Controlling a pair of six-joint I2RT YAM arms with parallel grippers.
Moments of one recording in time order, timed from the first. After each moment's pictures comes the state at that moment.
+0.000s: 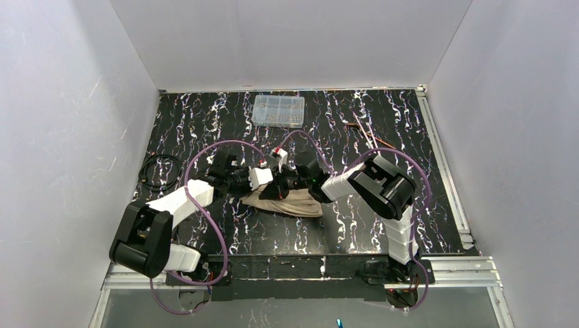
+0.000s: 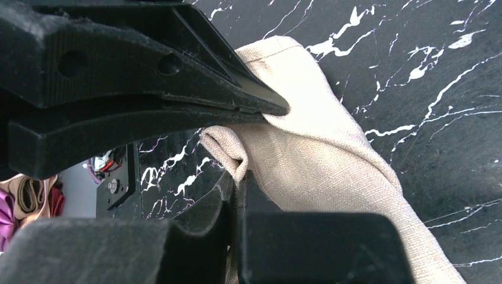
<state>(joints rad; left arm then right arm) -0.38 1.36 0.63 -0.23 0.44 0.87 0.85 2.02 0.92 0.74 -0.66 0.53</state>
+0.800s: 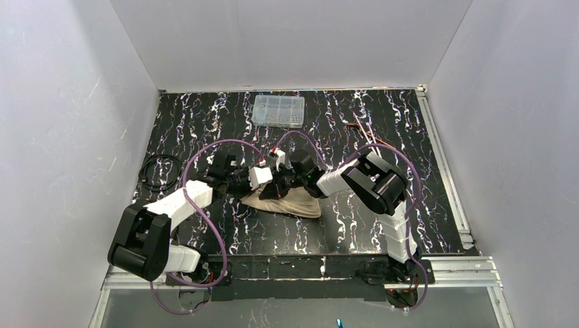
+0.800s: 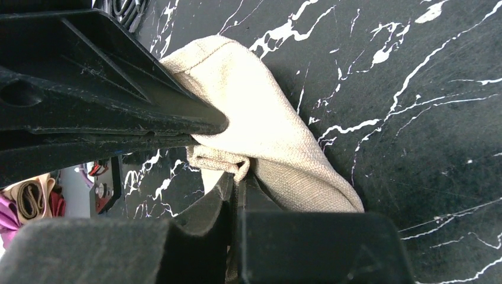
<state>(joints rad) -0.38 1.33 0.63 -0.24 0.48 0.83 0.84 2.11 1.02 0.62 -0.66 0.53</state>
